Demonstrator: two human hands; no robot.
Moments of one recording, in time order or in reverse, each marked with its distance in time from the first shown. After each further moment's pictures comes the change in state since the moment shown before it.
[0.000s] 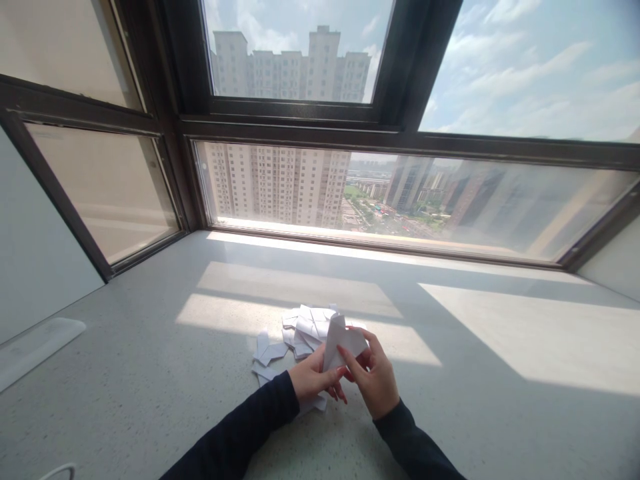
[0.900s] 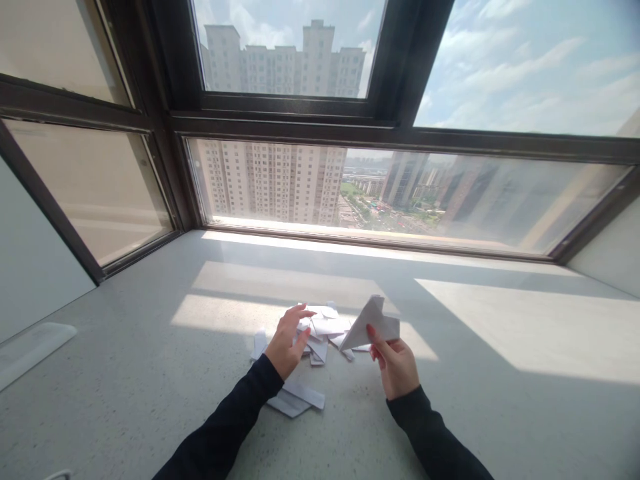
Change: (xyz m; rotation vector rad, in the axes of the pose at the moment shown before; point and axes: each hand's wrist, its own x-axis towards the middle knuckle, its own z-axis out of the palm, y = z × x) left_hand -0.014 0.032 -0.028 0.808 0.518 0.418; right_hand 0.021 0.013 -0.024 0.417 0.311 0.236
